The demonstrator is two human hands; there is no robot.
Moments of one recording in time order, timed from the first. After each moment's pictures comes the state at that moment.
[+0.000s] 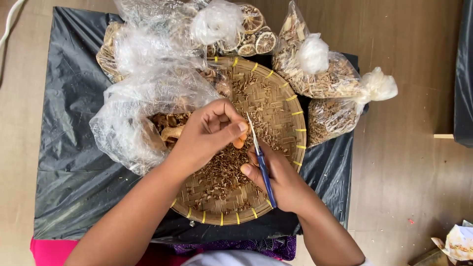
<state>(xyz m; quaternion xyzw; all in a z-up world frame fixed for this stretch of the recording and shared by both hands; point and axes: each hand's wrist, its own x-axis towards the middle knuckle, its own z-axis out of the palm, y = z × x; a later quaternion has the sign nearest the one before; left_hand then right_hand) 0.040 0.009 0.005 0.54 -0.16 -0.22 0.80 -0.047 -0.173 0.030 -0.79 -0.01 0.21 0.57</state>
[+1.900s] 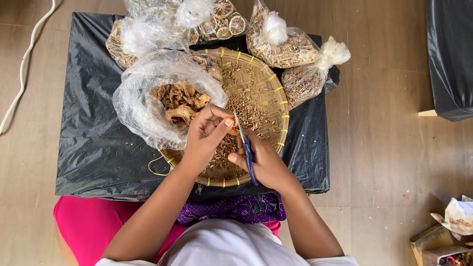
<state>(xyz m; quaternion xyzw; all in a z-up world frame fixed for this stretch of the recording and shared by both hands) -0.067 -0.012 -0.003 0.53 -0.16 -0.09 0.83 -0.134 -0.166 0.072 -0.82 -0.02 0.13 0.56</state>
